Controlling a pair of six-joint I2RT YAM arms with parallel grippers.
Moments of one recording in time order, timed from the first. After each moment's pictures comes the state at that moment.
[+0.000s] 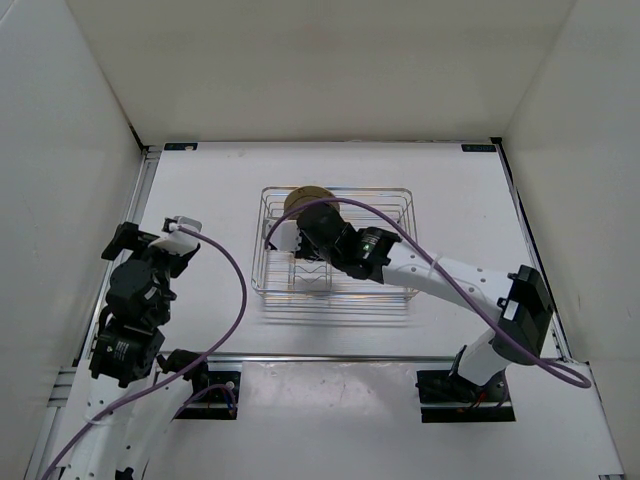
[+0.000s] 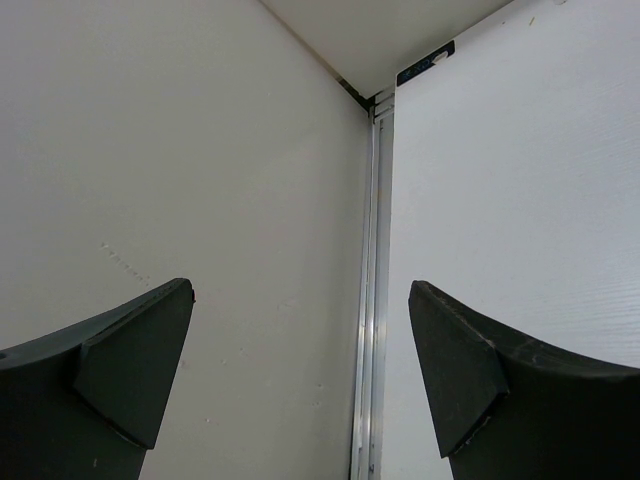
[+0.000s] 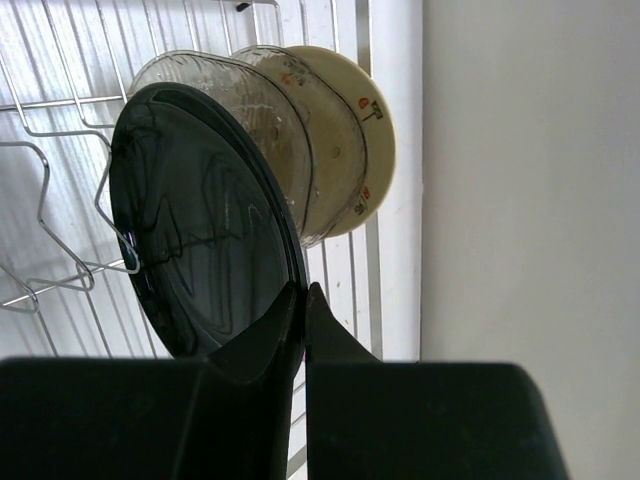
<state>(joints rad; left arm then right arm) -0.28 0.43 0.82 -0.46 -0.50 0.74 1.09 1.56 1.36 -0.43 0.39 -0.82</state>
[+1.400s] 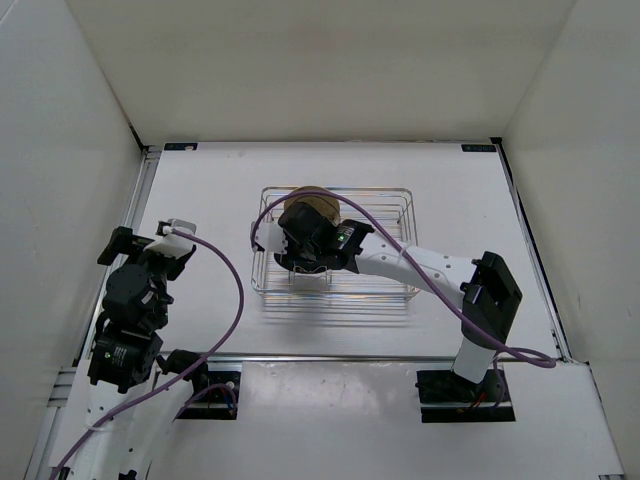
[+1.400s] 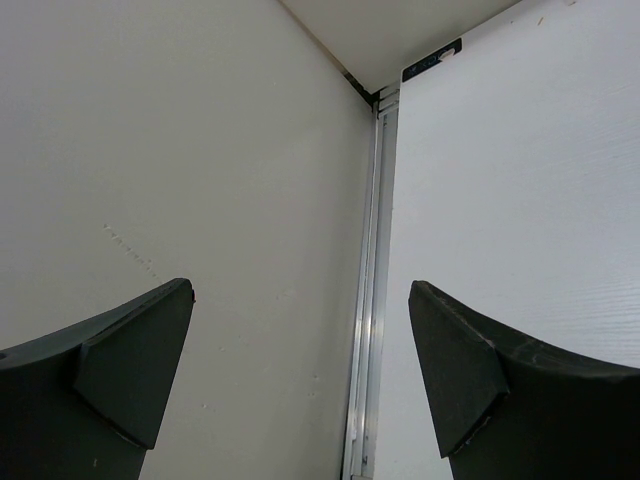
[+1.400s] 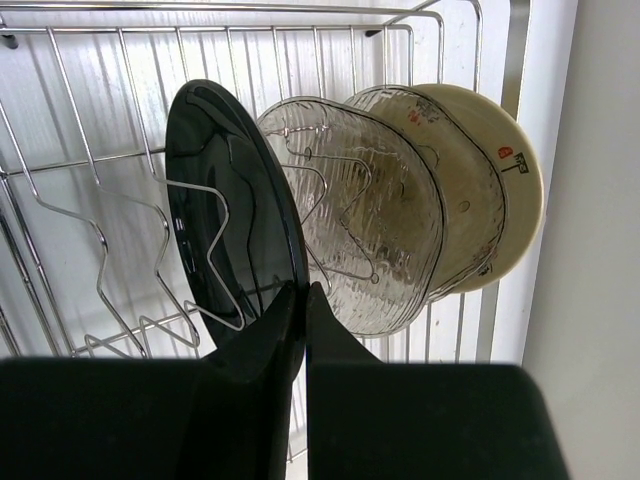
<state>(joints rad) -0.26 0.40 0.82 -0.48 -0.50 0.72 1.08 1.74 1.49 -0.55 0.22 -0.67</state>
